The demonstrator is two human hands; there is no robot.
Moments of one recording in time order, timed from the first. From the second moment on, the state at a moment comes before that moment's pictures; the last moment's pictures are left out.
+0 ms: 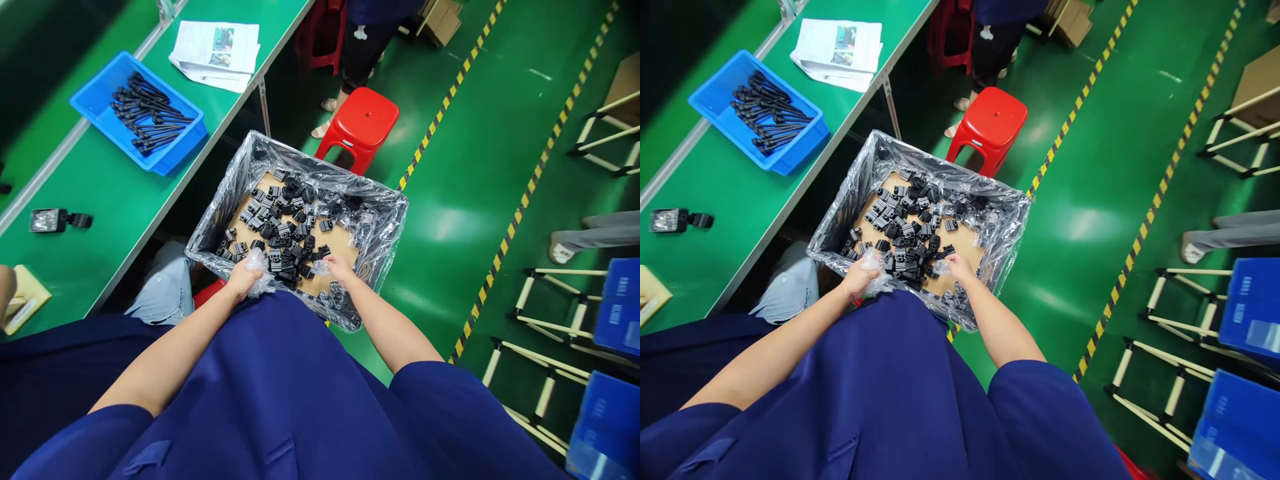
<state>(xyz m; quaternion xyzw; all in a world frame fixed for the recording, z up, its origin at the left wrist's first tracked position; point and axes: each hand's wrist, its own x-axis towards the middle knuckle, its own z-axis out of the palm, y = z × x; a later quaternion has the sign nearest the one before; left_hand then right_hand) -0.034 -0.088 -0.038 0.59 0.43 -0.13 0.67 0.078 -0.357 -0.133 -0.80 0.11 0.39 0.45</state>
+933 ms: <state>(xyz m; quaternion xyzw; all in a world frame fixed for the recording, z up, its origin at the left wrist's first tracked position) -0.019 -0.099 -0.027 0.53 0.42 -0.16 0.72 0.022 -0.265 -0.078 -0.71 -0.17 0.37 0.57</state>
